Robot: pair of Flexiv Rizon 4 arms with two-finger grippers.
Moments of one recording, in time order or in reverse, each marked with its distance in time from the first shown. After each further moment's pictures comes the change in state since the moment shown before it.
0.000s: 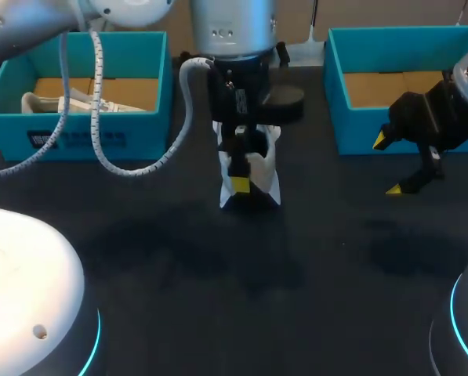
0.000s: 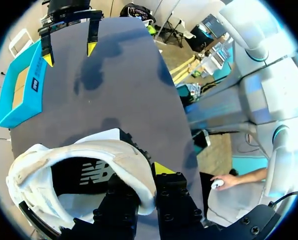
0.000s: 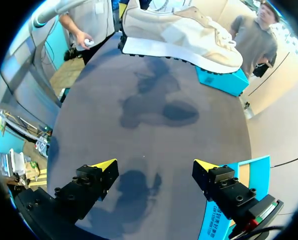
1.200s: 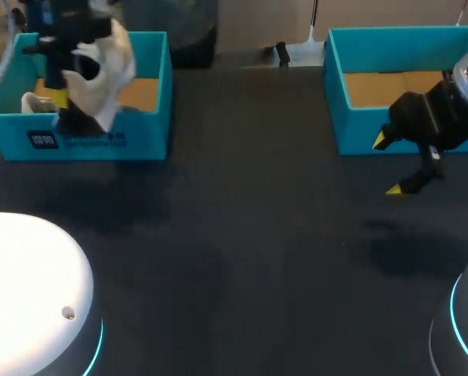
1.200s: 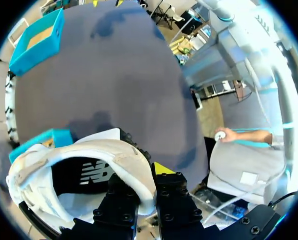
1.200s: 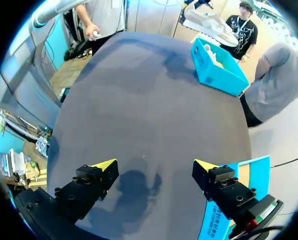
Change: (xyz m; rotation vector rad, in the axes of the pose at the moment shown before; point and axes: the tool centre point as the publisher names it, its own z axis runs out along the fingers) left arm -0.053 0.310 -0.094 -0.114 0.072 0.037; right arm 0.000 0.000 0.000 0.000 0.000 0.000
